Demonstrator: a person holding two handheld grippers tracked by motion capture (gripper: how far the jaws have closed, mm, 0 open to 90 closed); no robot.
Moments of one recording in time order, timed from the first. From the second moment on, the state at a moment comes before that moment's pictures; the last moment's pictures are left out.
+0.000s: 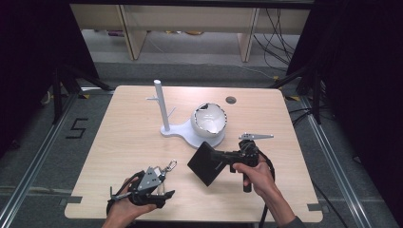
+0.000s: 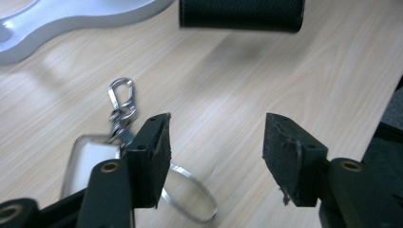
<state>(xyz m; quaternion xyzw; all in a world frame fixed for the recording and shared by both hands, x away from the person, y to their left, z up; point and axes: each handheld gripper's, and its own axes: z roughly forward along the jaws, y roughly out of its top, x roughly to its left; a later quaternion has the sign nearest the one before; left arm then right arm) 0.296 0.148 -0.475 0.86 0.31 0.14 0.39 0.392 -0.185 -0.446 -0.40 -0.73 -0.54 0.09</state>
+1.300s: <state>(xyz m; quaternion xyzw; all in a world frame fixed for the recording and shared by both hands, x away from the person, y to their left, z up) 0.300 0.191 -0.481 0.83 0.37 0.17 0.39 0.493 -0.226 -0.372 -0.48 -0.67 -0.56 -0.05</state>
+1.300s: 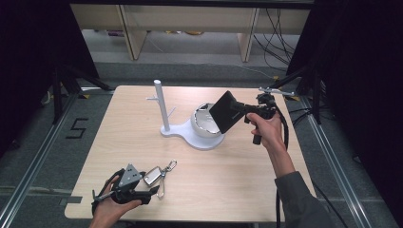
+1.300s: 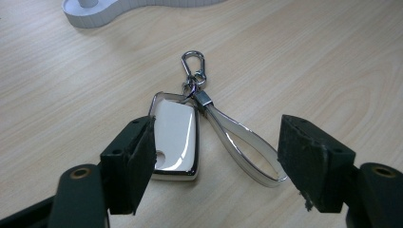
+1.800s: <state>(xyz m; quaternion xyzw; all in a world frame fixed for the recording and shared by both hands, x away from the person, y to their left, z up) 0.299 0.192 -0.483 0.82 0.38 0.17 0.40 0.530 -0.207 -0.394 -0.53 -0.66 -0.53 -0.05</state>
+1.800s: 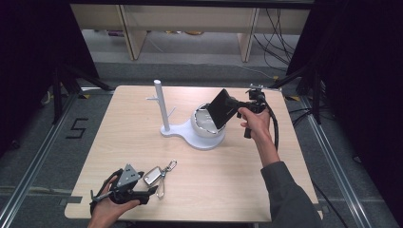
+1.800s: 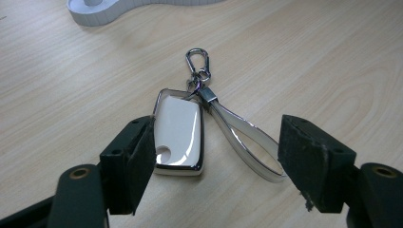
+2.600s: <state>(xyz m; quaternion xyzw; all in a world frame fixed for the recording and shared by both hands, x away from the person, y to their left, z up) 0.301 0.196 -0.489 0.82 0.37 0.17 0.39 0.540 -0.179 -0.433 -0.52 -0.69 -0.50 -0.03</state>
